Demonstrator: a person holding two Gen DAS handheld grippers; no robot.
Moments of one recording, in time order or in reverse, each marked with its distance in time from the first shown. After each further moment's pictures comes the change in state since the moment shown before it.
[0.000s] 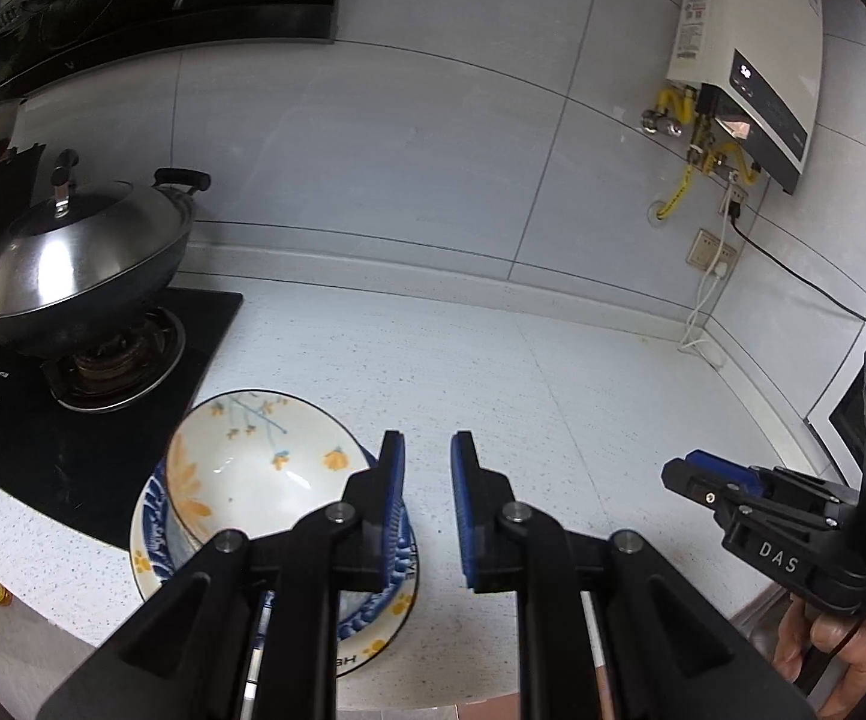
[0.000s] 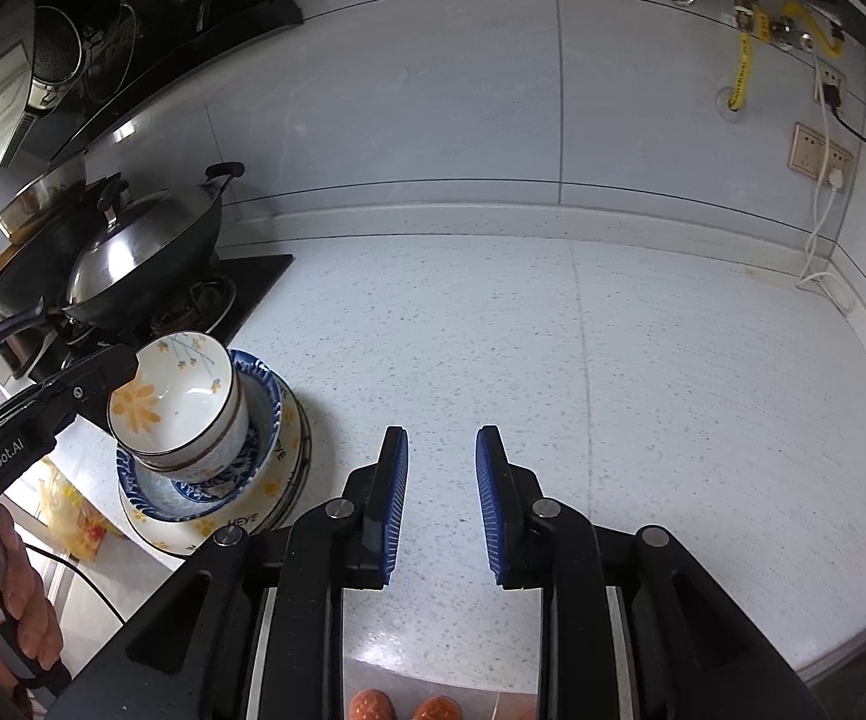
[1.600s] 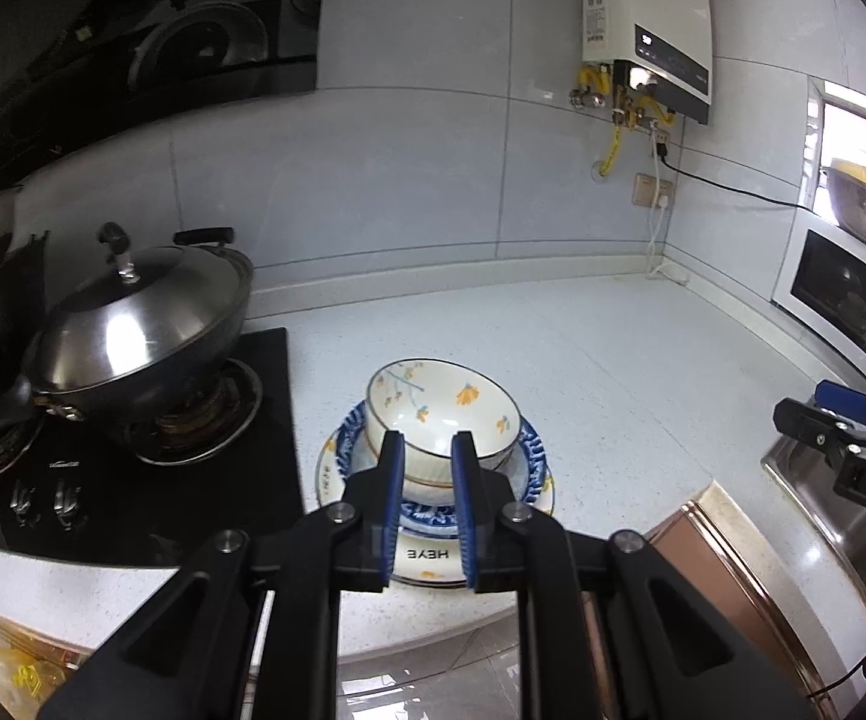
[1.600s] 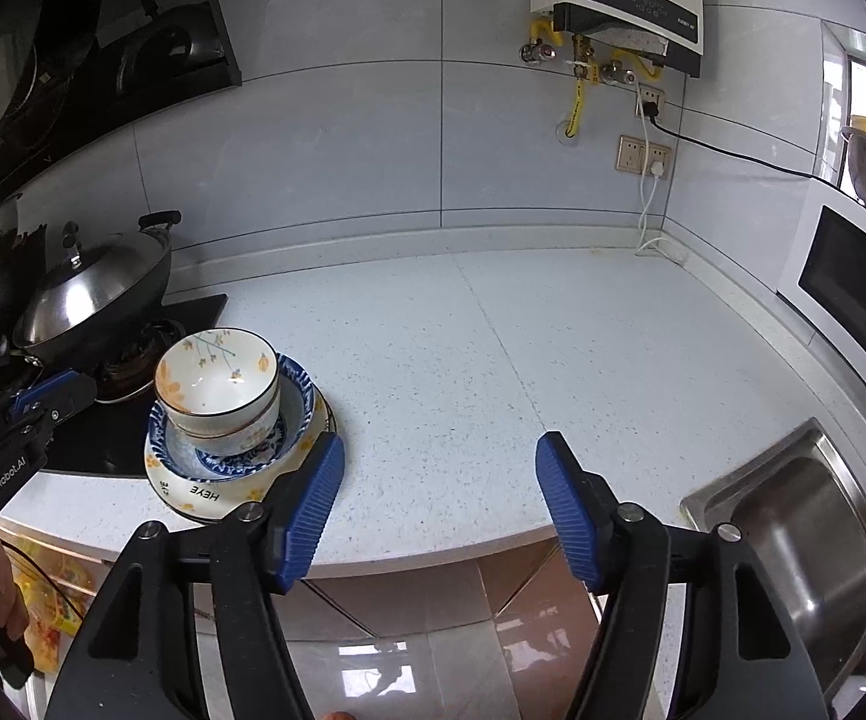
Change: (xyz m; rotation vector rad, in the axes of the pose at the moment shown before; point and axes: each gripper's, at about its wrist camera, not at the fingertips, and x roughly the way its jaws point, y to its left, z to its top) left arm -0.111 0.119 -0.030 0.276 -0.043 -0.053; right arm -0.100 0.126 -0.068 0.181 -0.133 -0.356
